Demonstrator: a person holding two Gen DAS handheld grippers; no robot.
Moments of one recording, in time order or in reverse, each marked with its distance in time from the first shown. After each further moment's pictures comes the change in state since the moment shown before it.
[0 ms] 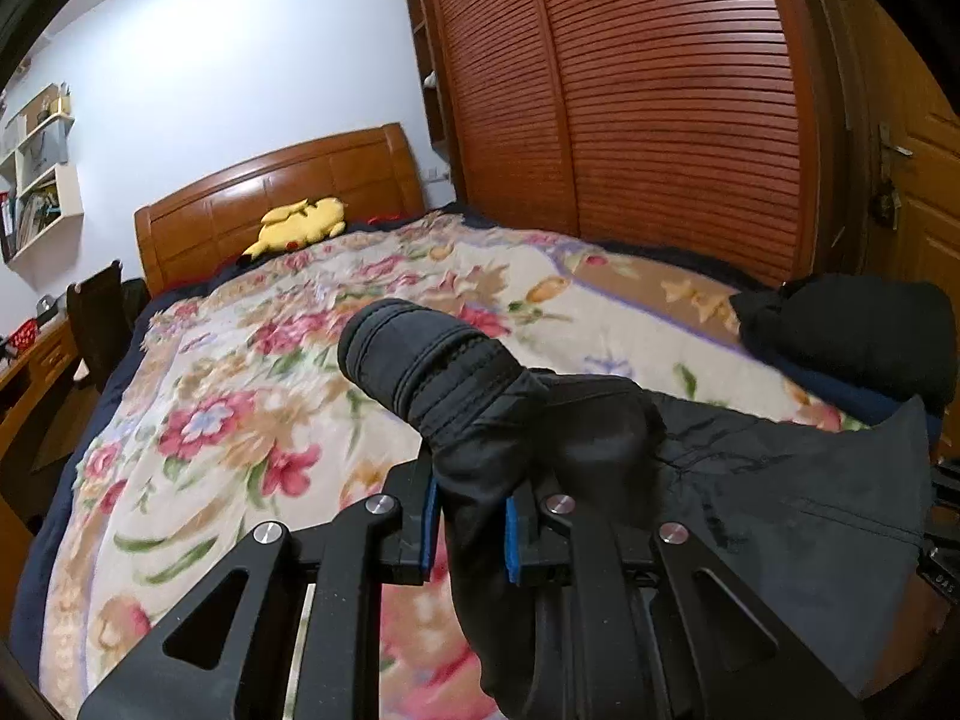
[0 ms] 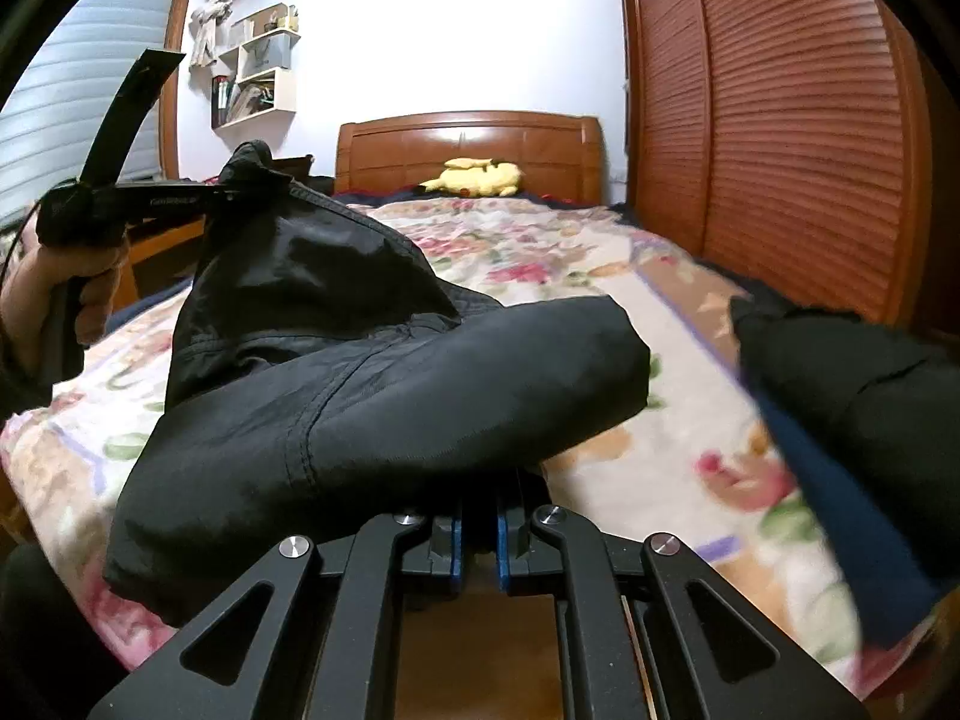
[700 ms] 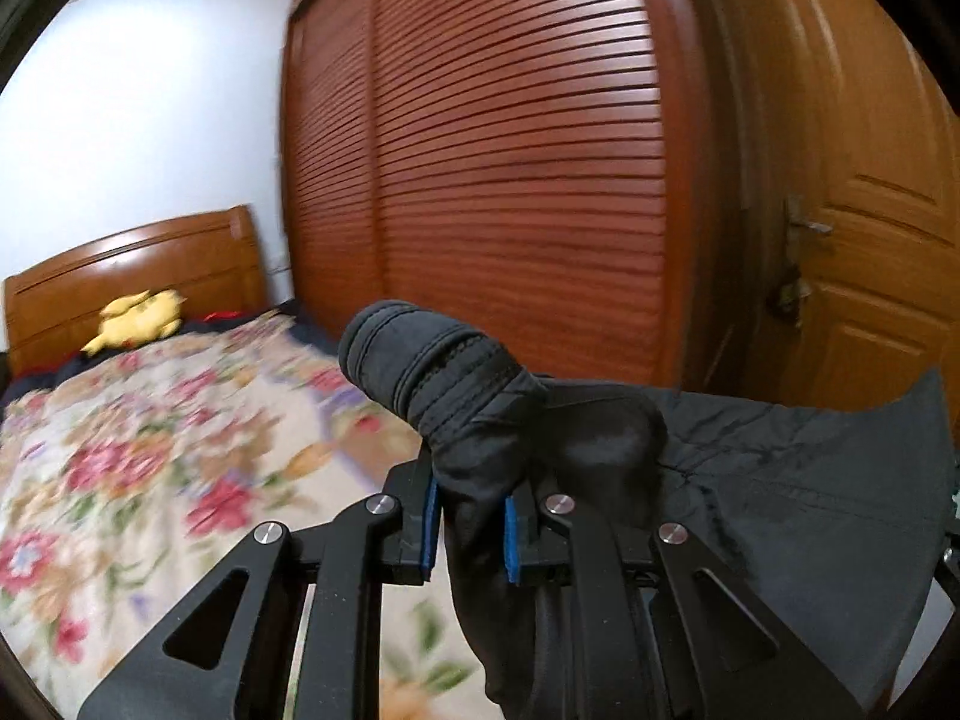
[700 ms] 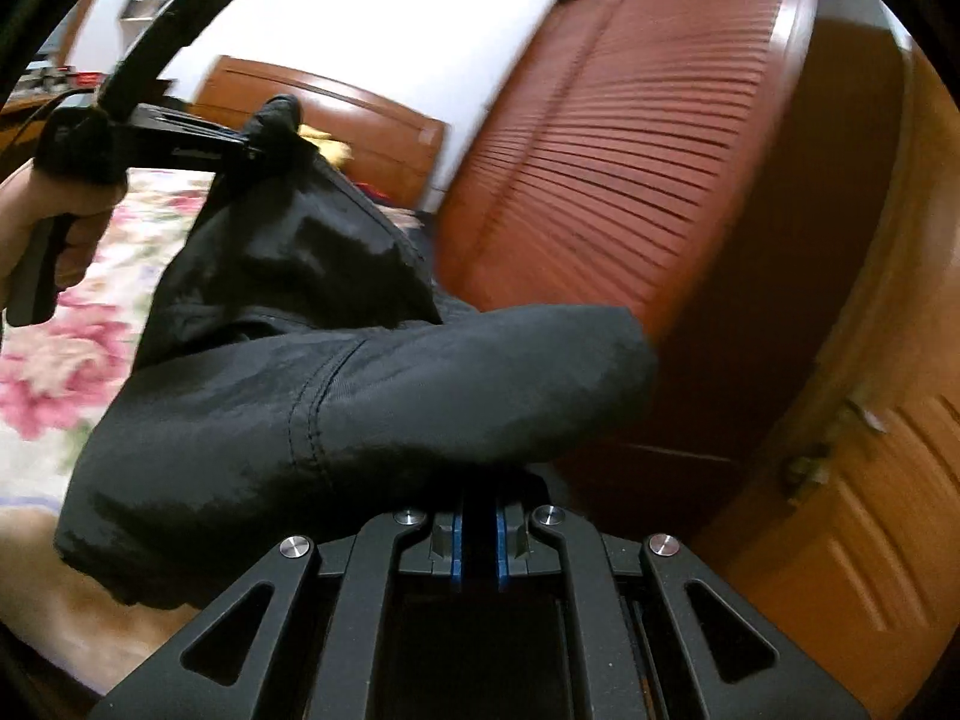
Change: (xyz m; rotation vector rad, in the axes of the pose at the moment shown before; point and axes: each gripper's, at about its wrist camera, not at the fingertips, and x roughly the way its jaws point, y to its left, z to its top) left arm 0.088 -0.239 0.178 0.006 -0.187 -0.319; right arm -0.089 -0.178 0.085 -0.203 0.079 -0.552
